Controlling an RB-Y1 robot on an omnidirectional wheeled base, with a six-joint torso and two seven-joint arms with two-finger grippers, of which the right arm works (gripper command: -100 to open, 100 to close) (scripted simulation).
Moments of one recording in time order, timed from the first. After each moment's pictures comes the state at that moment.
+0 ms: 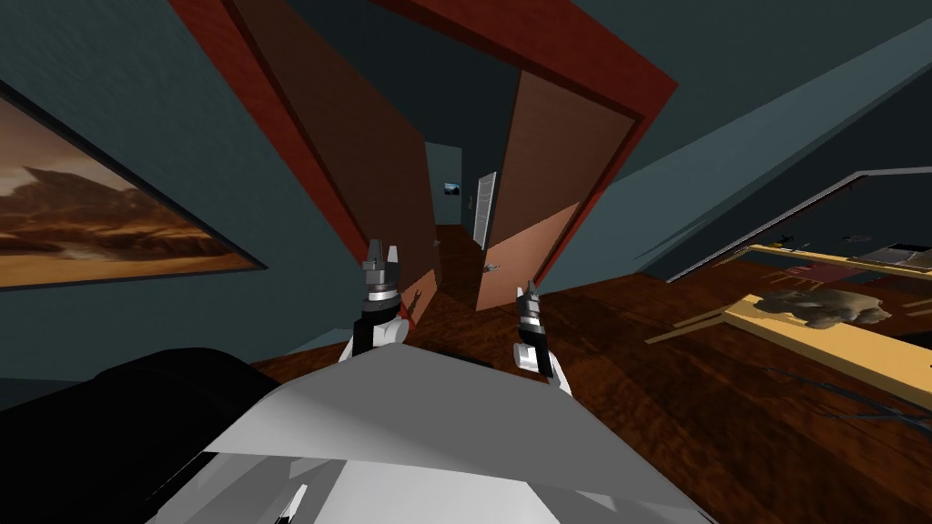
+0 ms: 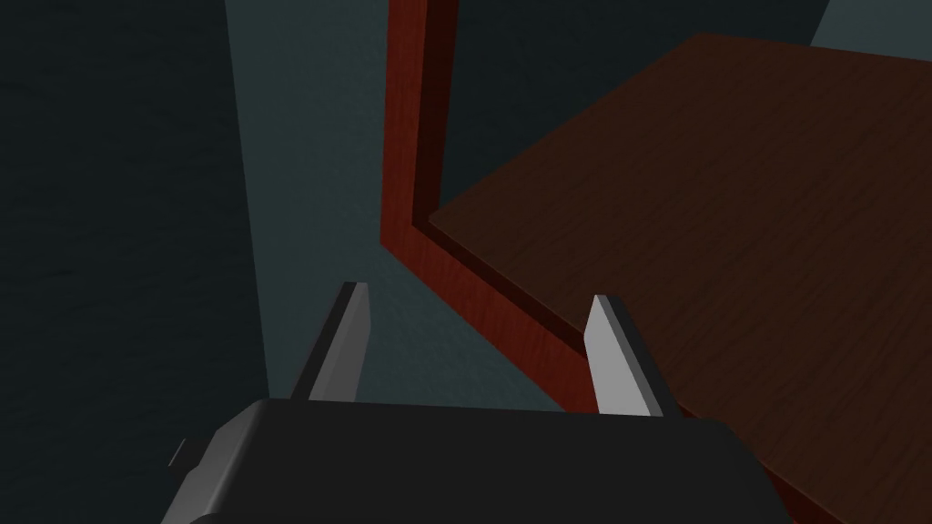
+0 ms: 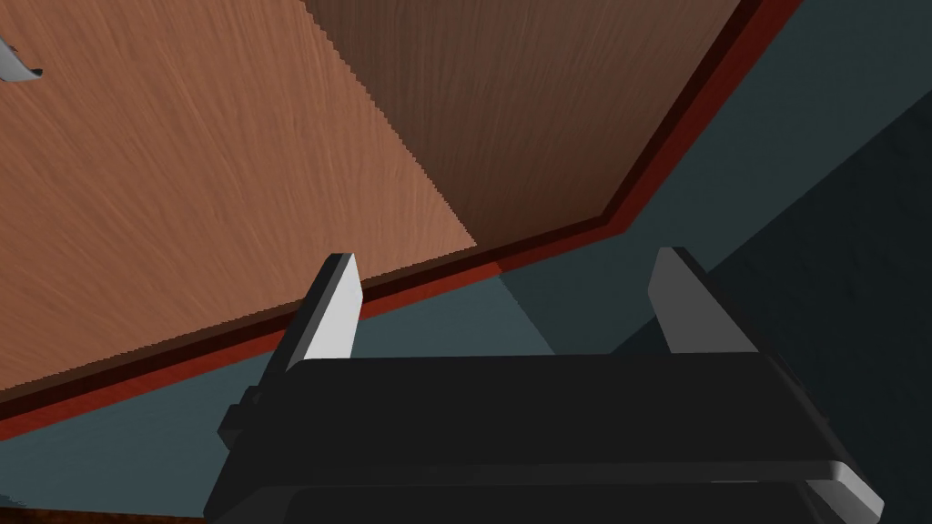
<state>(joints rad) 0.25 -0.06 0.05 -1.74 0.02 -0.51 -0.09</state>
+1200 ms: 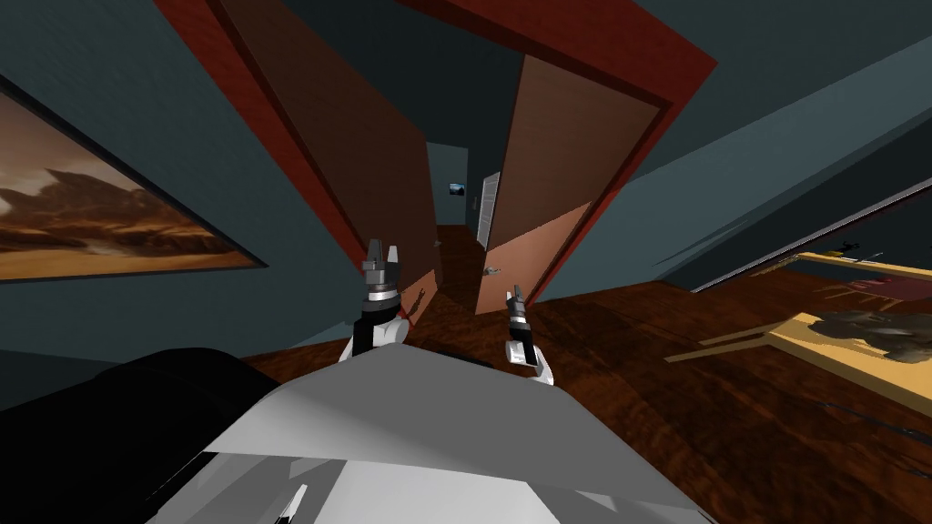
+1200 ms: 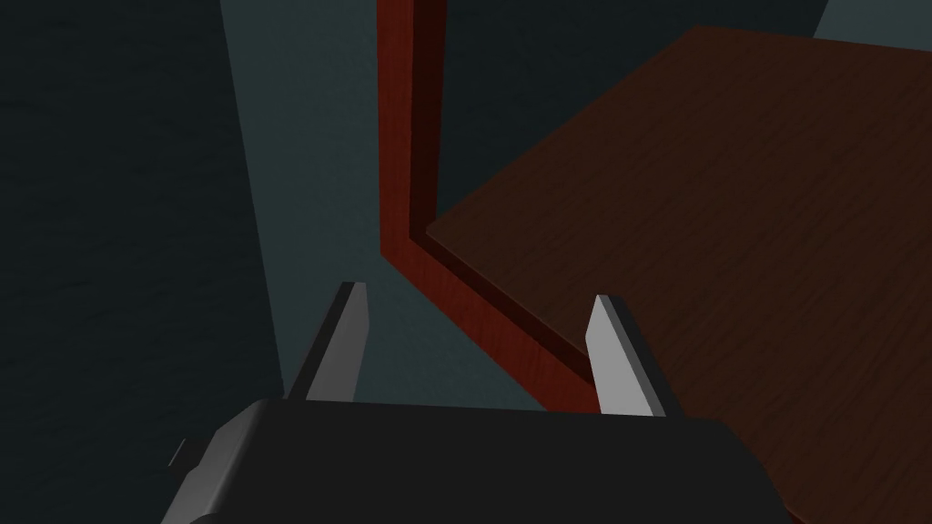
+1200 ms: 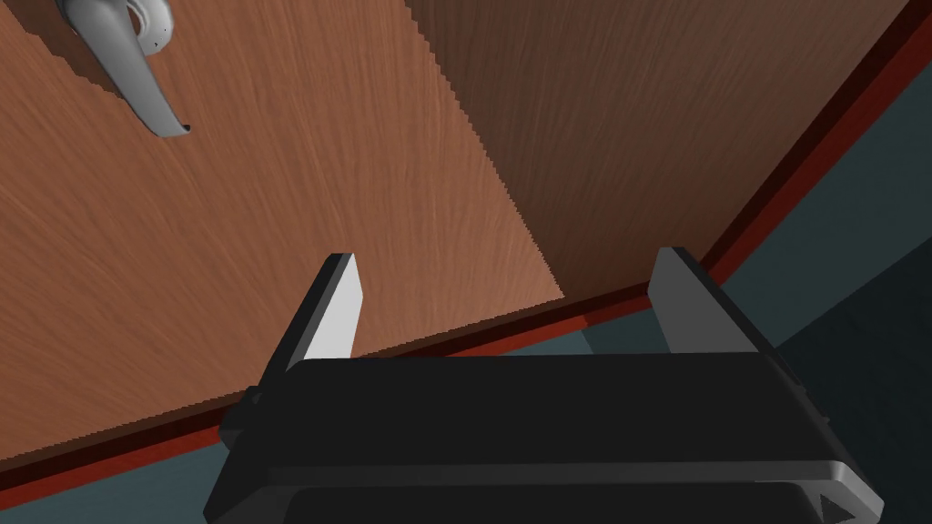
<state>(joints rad) 0.11 -0.07 0.08 -1.41 0.00 -0.61 -0.10</state>
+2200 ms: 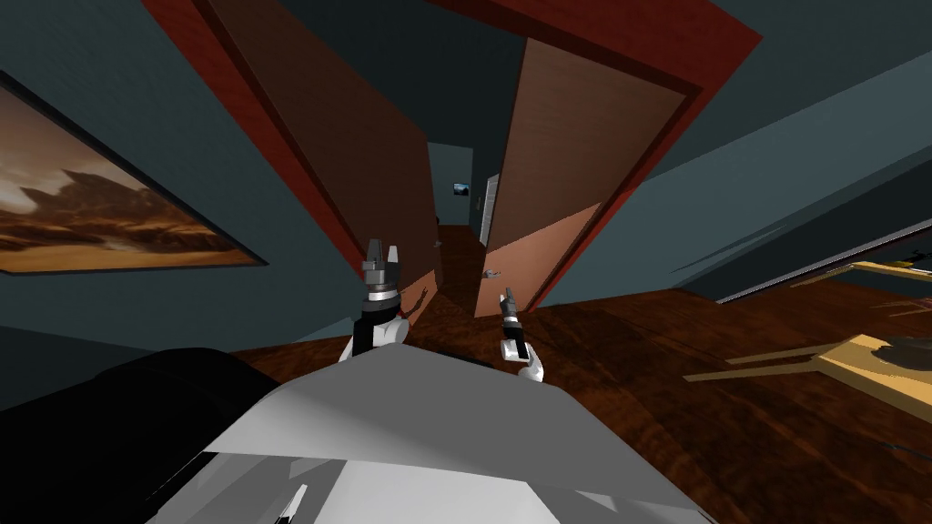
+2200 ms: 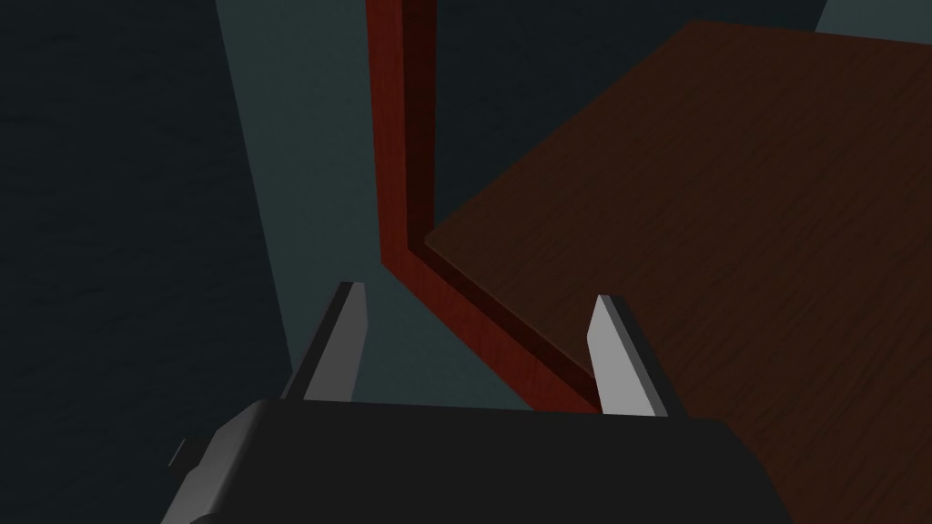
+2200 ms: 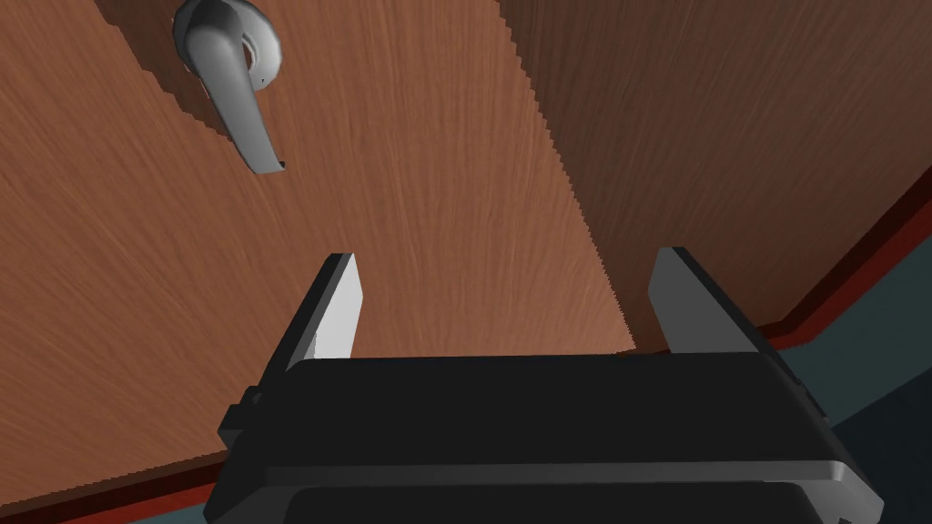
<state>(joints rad) -0.02 -0.07 0.11 -1.13 -0.01 -0.69 -0.09</state>
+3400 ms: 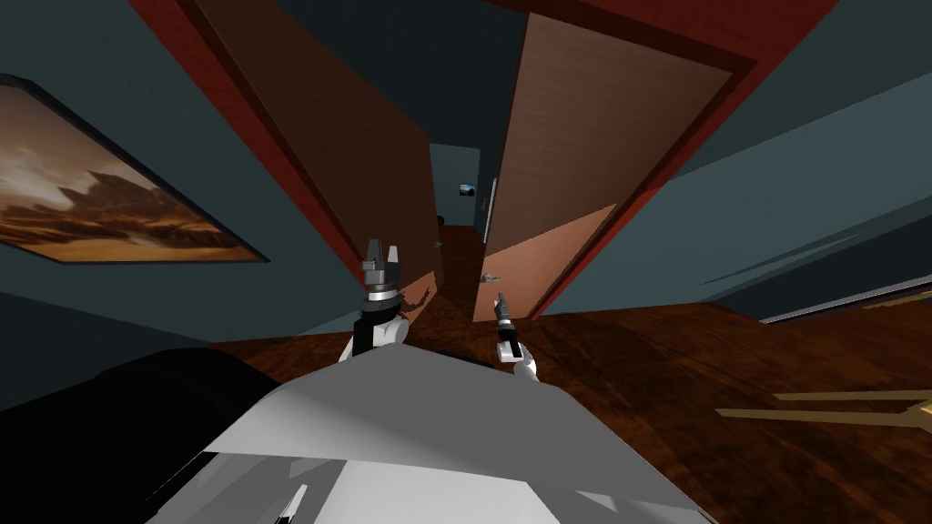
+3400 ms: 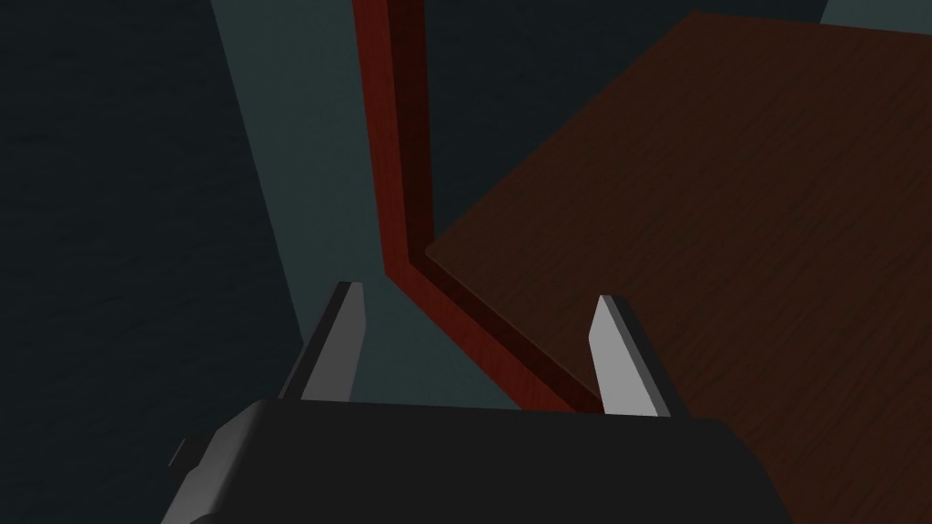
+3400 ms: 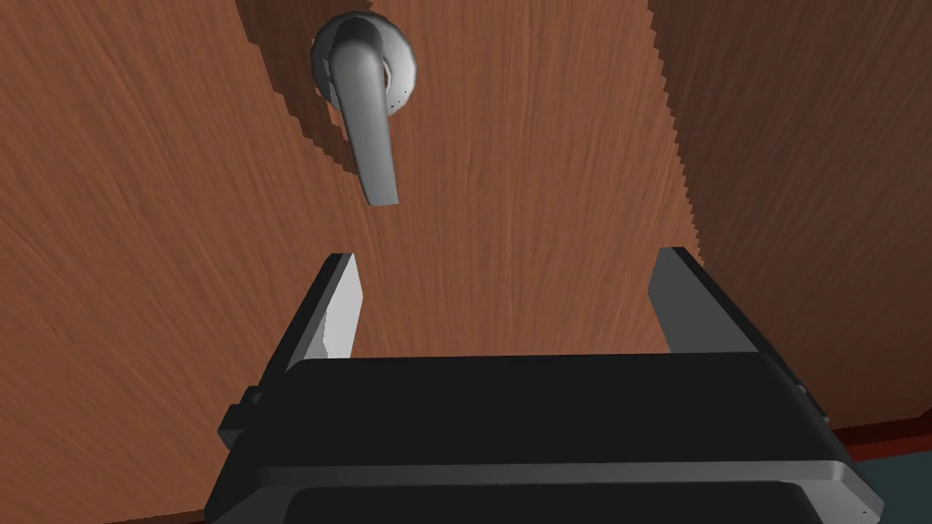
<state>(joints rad) -0.18 -0.07 0.15 -0.74 -0.02 -0.80 -0.09</state>
